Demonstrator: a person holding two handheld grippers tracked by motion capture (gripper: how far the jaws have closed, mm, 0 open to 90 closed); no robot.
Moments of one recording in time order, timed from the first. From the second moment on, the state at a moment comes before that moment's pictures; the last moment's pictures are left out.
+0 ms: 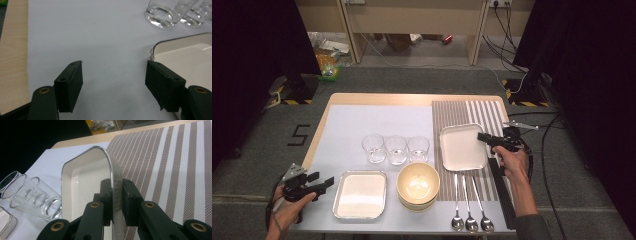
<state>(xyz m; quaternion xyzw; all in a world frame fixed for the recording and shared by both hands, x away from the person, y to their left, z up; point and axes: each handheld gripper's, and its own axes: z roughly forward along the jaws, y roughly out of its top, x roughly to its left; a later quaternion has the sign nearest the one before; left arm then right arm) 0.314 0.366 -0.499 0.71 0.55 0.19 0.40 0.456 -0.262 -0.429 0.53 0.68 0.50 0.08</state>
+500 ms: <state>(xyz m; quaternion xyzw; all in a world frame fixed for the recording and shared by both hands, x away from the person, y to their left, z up) 0.311 0.358 -0.505 0.73 0.53 0.21 0.37 0.468 -0.273 -0.446 0.57 0.66 0.48 0.06</state>
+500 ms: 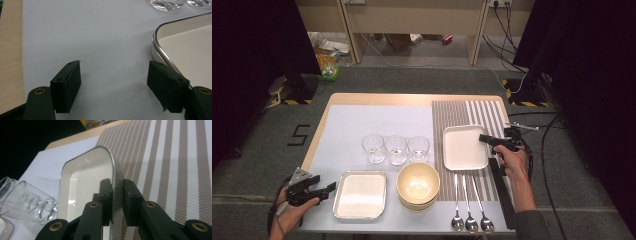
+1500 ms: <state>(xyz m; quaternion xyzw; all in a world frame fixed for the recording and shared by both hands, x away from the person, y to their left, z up) 0.310 0.355 -0.505 0.74 0.53 0.22 0.36 0.477 -0.269 -0.465 0.58 0.70 0.40 0.10</state>
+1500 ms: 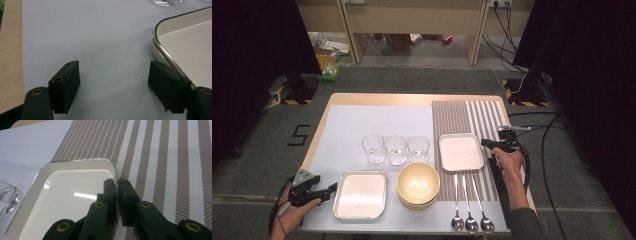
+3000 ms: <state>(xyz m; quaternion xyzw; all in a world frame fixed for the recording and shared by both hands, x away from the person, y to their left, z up) 0.310 0.357 -0.505 0.73 0.53 0.21 0.37 0.462 -0.254 -0.473 0.54 0.77 0.31 0.15</state>
